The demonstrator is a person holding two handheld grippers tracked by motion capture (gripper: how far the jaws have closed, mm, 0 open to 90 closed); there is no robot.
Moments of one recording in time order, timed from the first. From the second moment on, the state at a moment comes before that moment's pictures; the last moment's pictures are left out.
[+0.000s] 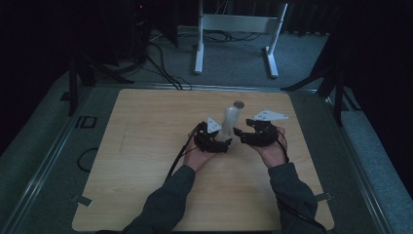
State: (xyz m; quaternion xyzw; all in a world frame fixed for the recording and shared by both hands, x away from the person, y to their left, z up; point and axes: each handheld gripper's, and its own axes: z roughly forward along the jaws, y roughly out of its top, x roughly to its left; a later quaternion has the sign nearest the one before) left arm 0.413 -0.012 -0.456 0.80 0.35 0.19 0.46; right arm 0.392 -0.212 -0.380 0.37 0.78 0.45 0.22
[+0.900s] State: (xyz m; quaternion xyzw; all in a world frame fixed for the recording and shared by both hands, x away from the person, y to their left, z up) left arm 0.416 -0.021 -0.454 0.80 0.34 0.19 0.46; right arm 0.411 -0.191 -0.372 0.37 0.78 0.46 0.23
